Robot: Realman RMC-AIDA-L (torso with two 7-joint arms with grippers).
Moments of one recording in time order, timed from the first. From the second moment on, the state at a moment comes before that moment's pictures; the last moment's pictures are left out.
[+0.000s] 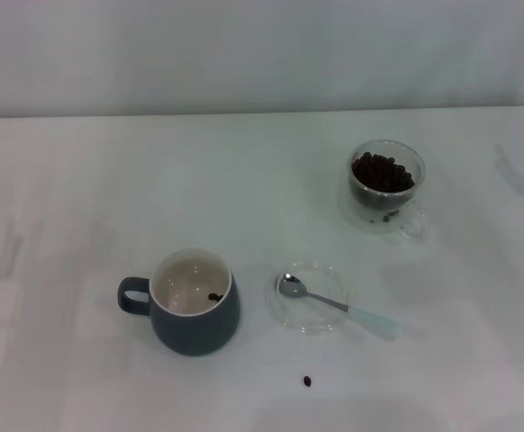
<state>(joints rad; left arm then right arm) -0.39 -2.08 2.83 0.09 -1.47 1.31 -0.30 0.43 2.01 -0.68 -0.18 -0.79 -1.28 0.31</state>
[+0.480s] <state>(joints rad) -0.39 -2.08 2.83 0.10 -1.48 1.31 -0.30 0.50 2.02 -0.67 -0.12 -0.66 -1.23 0.18</state>
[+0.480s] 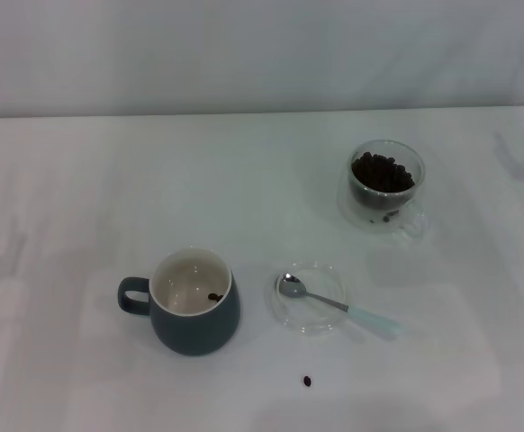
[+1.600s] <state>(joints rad) -0.38 -2.09 2.83 0.19 -1.61 1.33 -0.15 0.55 2.02 -0.67 -0.09 -0.63 -1.16 0.17</state>
